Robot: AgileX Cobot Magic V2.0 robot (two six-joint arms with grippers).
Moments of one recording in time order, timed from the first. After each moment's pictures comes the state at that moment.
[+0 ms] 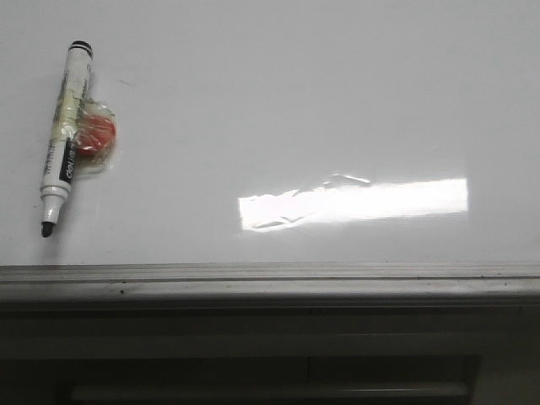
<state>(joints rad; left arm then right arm) -0.13 0.00 0.00 -0.09 0.33 0.11 0.40 -0.01 0.01 -0.20 0.32 0.14</state>
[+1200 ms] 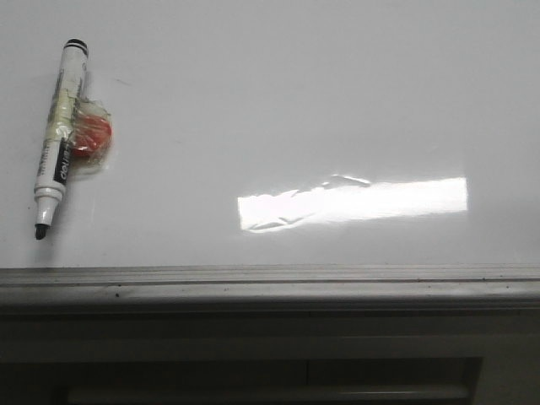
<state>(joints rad) -0.12 0.01 -0.09 -0.72 0.23 0.25 0.40 0.00 -0.14 0.13 0.19 0.21</state>
